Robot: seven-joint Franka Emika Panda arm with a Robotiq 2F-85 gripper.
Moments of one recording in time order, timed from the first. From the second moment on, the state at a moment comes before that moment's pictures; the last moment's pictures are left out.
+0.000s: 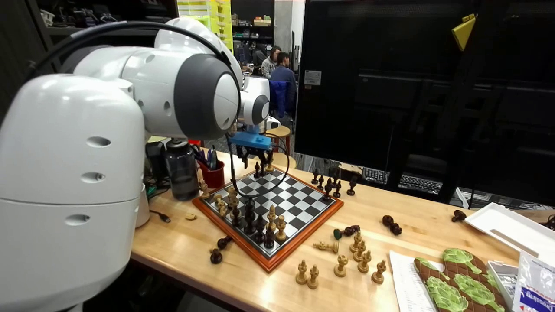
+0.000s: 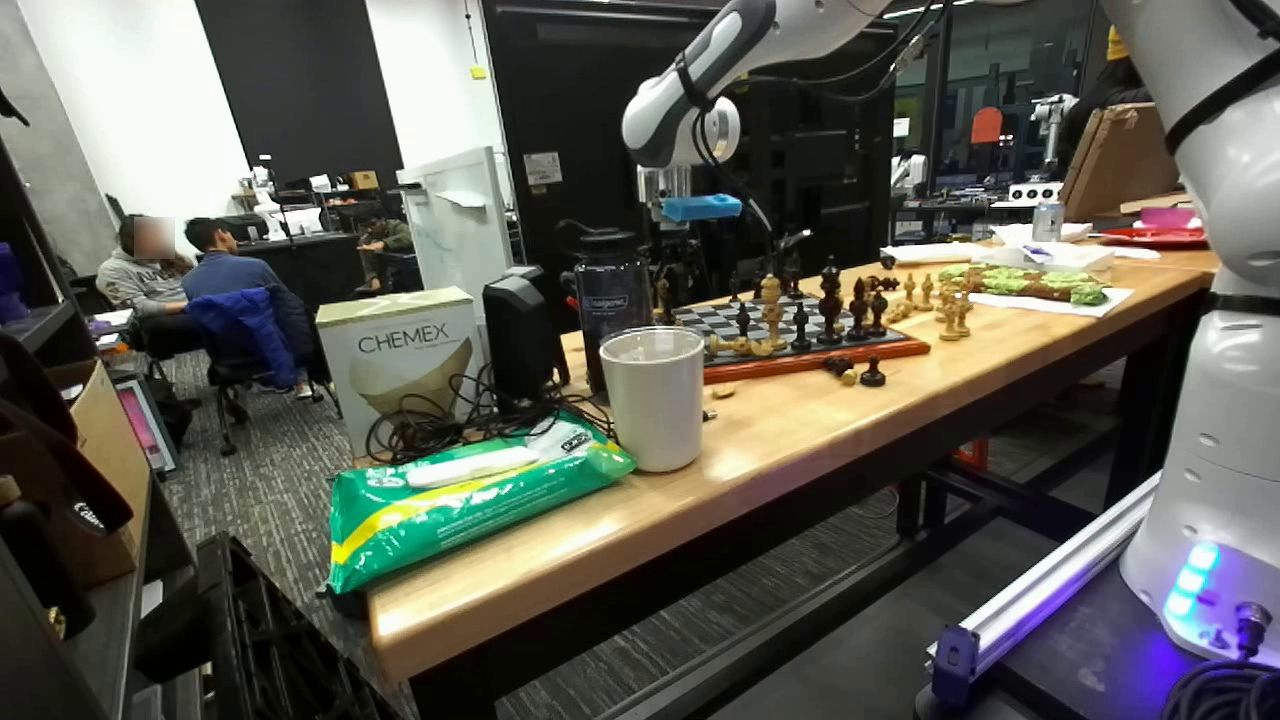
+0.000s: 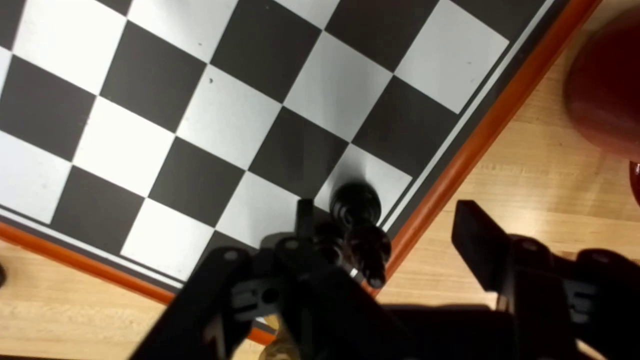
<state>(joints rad) 0.09 0.50 0.07 -1.57 0.00 2.12 0.01</state>
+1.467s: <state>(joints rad) 0.10 0.46 0.07 -1.57 0.00 2.09 0.01</state>
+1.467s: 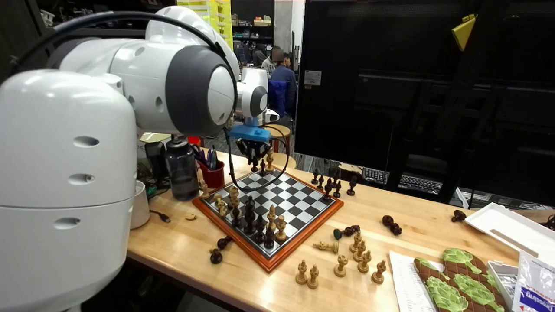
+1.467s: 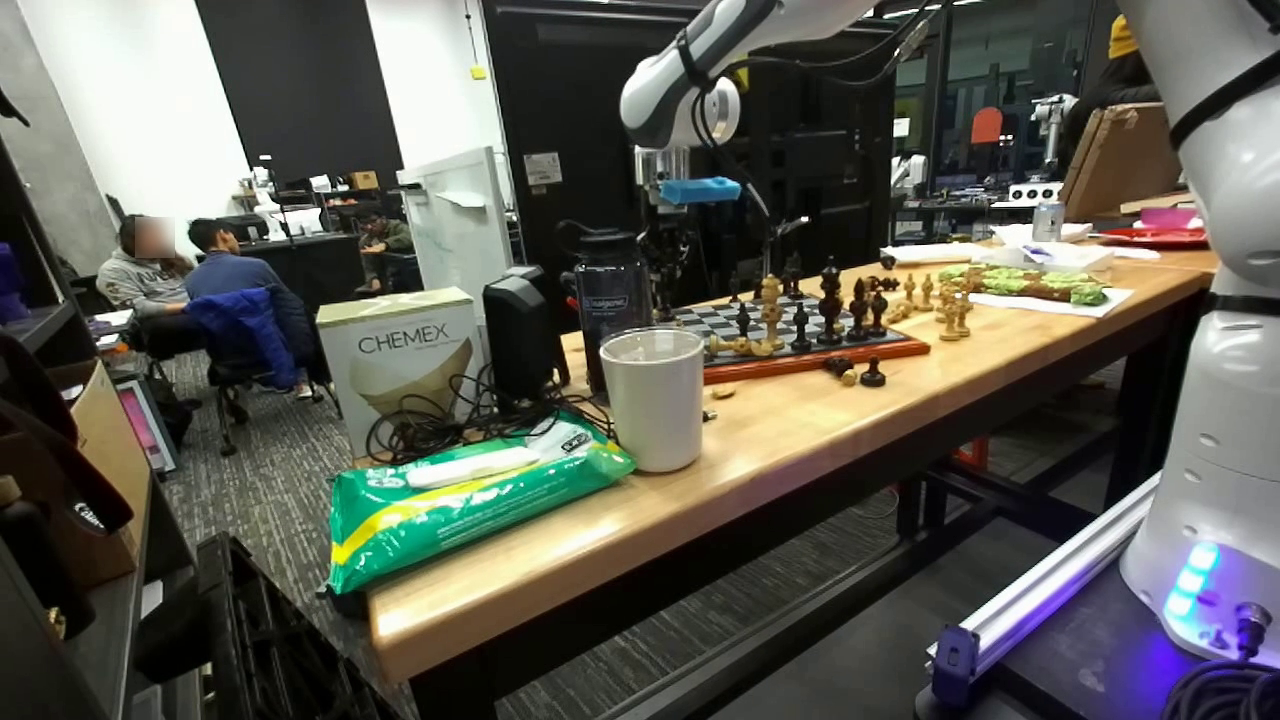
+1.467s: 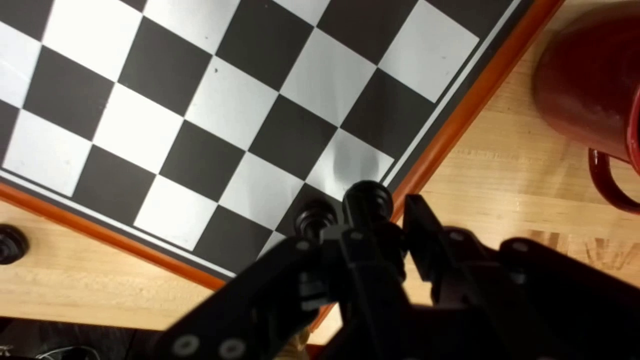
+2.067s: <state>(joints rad) 0.09 0.42 0.05 -1.57 -0.02 2.07 0.01</state>
